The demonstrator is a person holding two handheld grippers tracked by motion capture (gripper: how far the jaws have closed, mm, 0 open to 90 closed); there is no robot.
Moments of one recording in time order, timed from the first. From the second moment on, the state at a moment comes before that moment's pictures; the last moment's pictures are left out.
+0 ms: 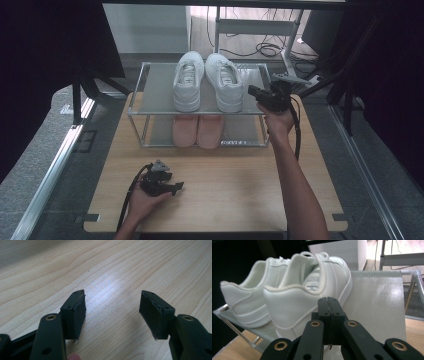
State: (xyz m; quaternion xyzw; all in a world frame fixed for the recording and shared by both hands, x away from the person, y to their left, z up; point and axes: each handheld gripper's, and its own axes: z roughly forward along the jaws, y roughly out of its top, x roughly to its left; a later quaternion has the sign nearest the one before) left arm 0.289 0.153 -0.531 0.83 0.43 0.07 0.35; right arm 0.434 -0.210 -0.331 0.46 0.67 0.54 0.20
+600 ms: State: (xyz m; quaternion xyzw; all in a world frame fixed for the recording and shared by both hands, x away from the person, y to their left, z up) left arm 0.289 0.153 -0.532 0.83 0.43 0.07 0.35; right arm 0.446 -0.205 -0.357 0.47 0.70 0.50 0.18
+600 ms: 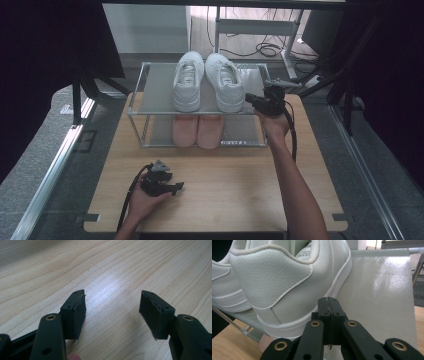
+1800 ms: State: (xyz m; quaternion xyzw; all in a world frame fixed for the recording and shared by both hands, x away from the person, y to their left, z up) left arm 0.290 0.152 -0.532 0.83 0.43 0.07 0.35; right arm 0.443 -0.192 -0.357 0.47 0.70 0.51 0.19
